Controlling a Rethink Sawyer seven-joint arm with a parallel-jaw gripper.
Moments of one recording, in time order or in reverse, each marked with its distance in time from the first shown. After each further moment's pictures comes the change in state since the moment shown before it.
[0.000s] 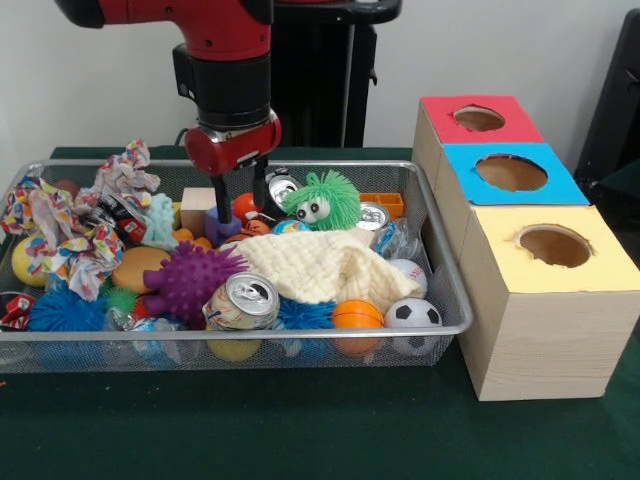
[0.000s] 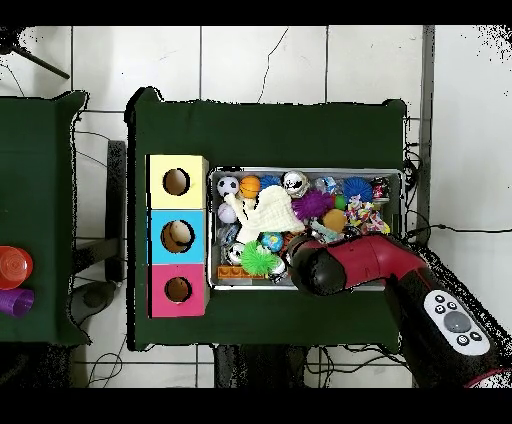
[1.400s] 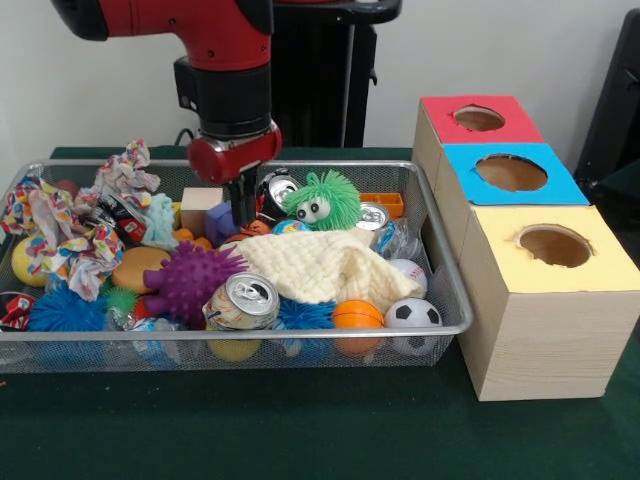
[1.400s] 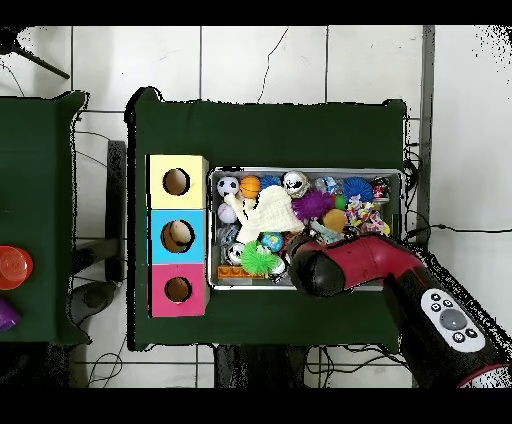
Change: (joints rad) arm -0.002 0.022 0.000 -0.004 -0.045 -0.048 0.000
